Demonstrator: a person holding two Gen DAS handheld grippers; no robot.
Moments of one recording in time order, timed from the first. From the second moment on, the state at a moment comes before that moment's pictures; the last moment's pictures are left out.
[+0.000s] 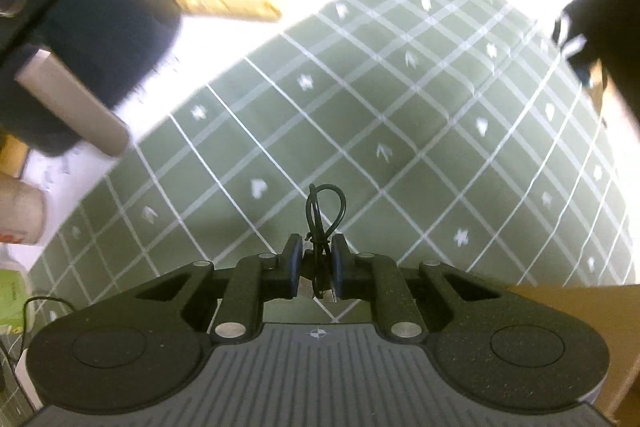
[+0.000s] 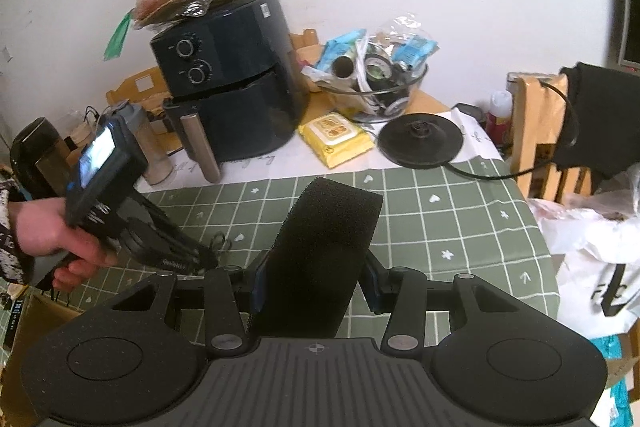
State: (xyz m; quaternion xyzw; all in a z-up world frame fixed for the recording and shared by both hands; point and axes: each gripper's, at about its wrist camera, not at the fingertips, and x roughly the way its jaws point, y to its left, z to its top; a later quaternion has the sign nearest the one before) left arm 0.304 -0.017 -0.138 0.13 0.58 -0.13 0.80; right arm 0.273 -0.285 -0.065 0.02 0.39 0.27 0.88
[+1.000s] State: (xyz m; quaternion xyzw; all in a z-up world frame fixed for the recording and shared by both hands) left arm 0.197 0.030 0.002 0.02 0.44 -0.06 0.90; right arm 0.253 -0.198 -0.024 -0.01 0.36 0.40 0.84
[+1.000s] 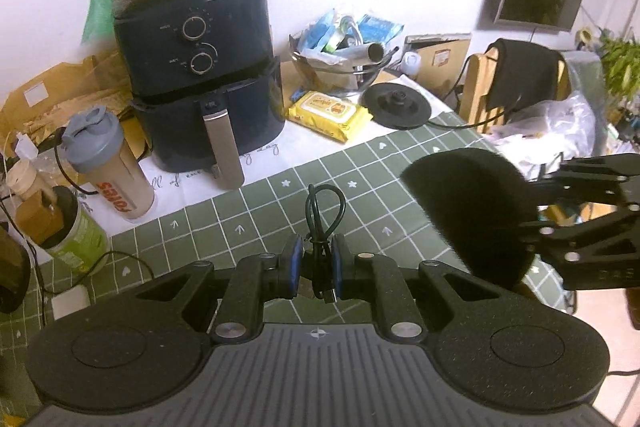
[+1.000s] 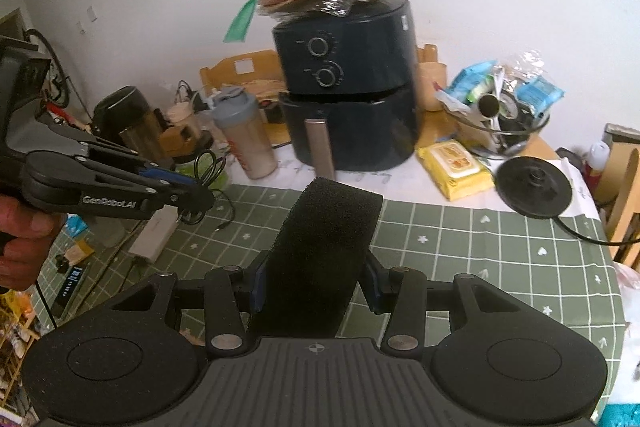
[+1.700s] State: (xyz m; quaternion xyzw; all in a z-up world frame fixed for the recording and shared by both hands) left arm 0.115 0.022 -0.013 -0.05 0.49 -0.10 0.87; right arm 0.200 -0.210 -0.009 0.00 0.36 0.41 0.84
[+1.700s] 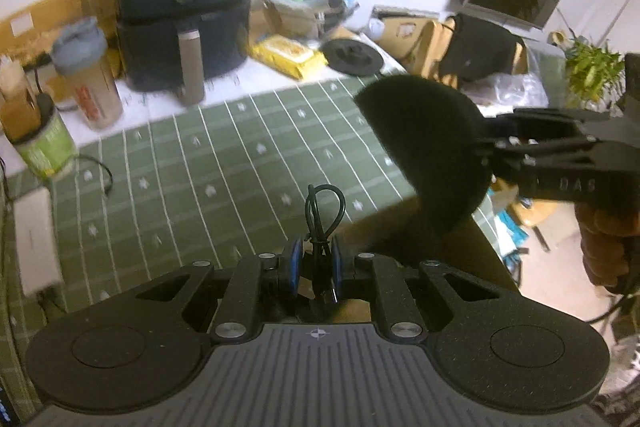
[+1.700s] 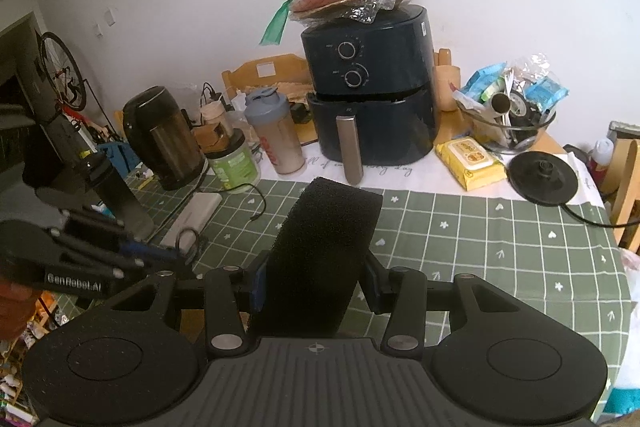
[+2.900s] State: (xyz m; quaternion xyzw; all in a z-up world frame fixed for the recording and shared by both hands) left arm 0.020 0.066 -0.026 -0.15 0.44 0.03 0.88; right arm 0.133 -0.167 -0.007 -0.02 0.41 0.49 0.77
